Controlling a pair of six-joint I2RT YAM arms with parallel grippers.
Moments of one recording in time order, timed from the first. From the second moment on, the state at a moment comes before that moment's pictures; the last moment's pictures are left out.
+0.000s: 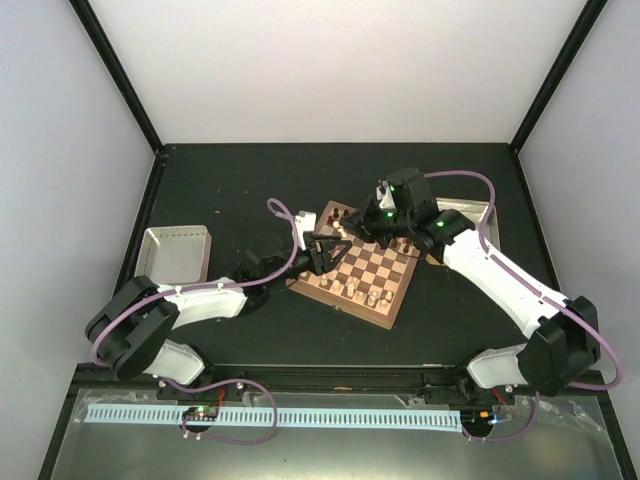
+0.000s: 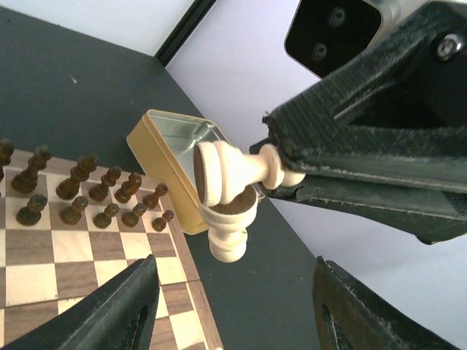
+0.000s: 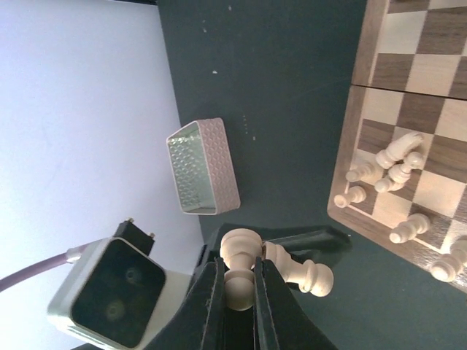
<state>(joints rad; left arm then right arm) -0.72 1.42 0.54 0.80 0.35 -0.74 0.58 1.37 1.16 -0.46 -0.44 1.17</state>
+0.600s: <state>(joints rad) -0.74 1.47 0.60 0.89 0.26 -0.60 0.59 1.32 1.15 -0.41 -0.47 1.21</state>
